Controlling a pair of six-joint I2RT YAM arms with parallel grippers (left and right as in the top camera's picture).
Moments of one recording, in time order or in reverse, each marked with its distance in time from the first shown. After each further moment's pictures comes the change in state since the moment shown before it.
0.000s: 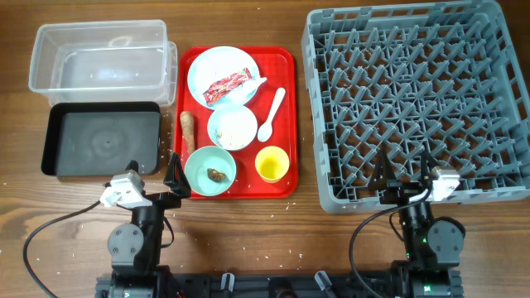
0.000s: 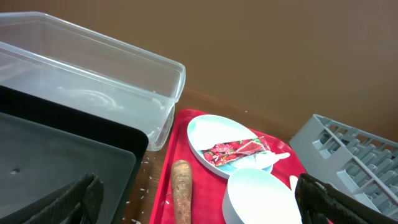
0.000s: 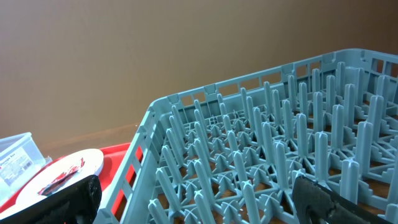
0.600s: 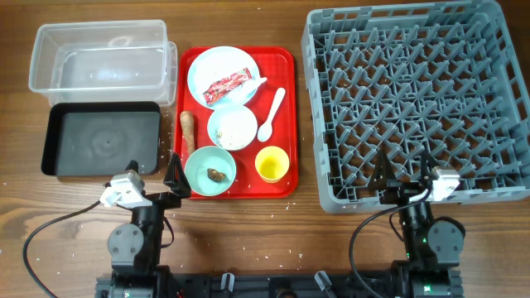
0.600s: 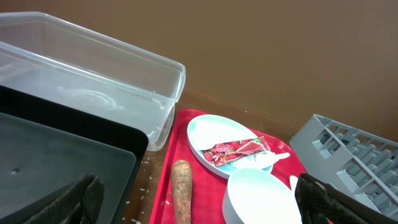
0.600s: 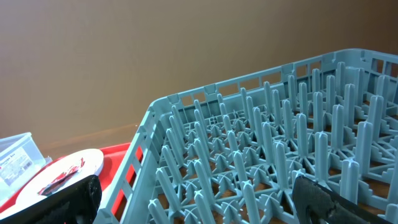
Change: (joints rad) left arm 0.000 0.000 0.000 0.000 0.000 0.000; right arm 0.000 0.000 0.000 0.000 0.000 0.000
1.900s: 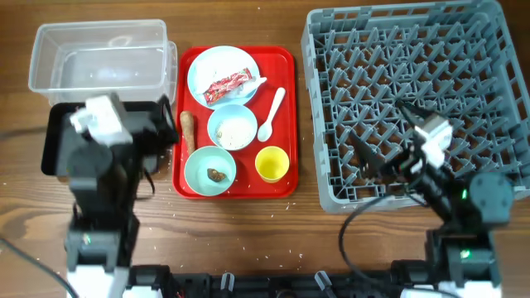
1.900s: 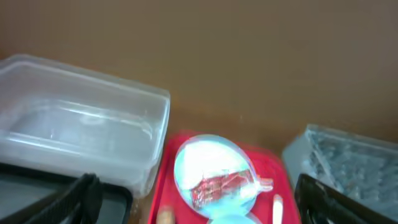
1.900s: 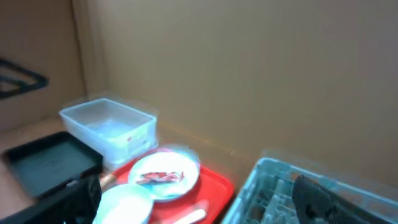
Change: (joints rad) left arm 0.000 0.779 0.754 -0.189 0.040 0.075; right arm 0.000 0.628 0.616 -0.032 -0.588 -0.299
